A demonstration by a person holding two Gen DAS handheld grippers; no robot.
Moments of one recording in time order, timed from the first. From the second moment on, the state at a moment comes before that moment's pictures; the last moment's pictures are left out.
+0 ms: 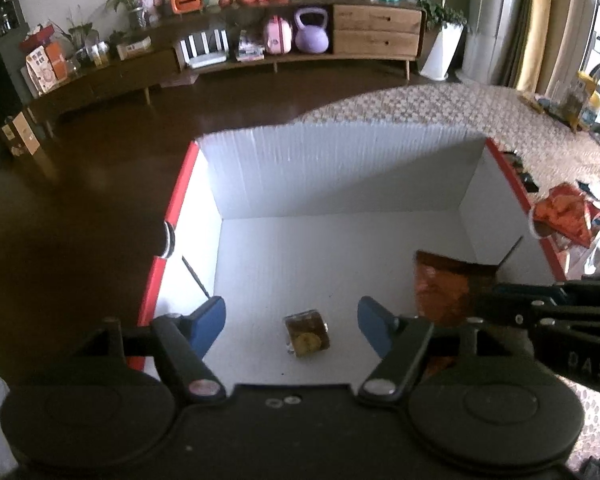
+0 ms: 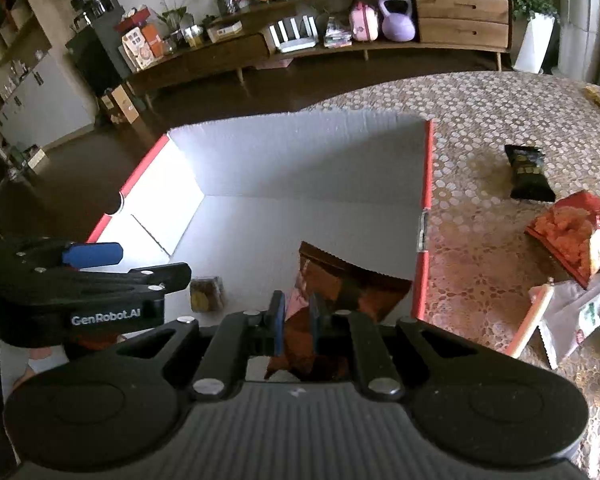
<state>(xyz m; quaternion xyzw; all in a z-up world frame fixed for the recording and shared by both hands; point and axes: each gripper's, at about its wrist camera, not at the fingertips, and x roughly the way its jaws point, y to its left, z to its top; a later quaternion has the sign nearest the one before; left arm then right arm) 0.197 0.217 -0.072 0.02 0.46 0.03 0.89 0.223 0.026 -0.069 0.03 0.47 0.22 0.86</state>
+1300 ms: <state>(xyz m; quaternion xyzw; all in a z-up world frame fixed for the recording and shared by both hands) 0.089 0.108 0.019 0.02 0.32 -0.04 0.95 0.103 -0.111 0.029 0.07 0.34 0.20 0.92</state>
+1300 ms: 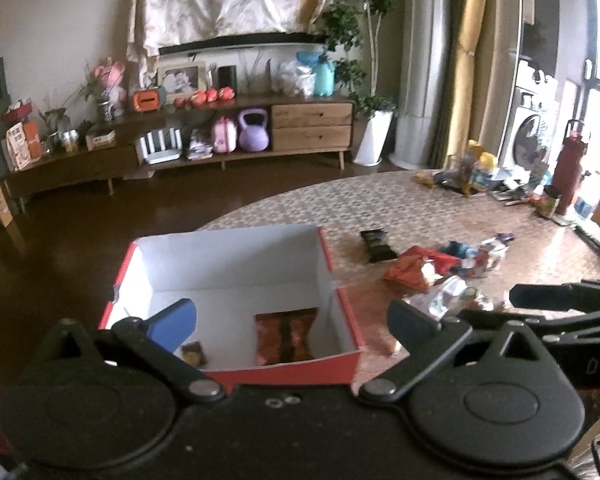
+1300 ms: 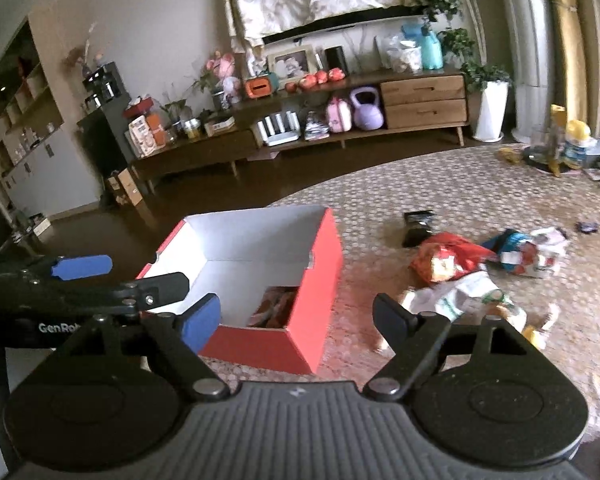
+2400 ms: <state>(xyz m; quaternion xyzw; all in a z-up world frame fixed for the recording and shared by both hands) 0.115 -0.020 -0.073 0.03 0.33 -0.10 0.94 0.106 -0.259 -0.059 0.06 0.38 0.09 0.92</state>
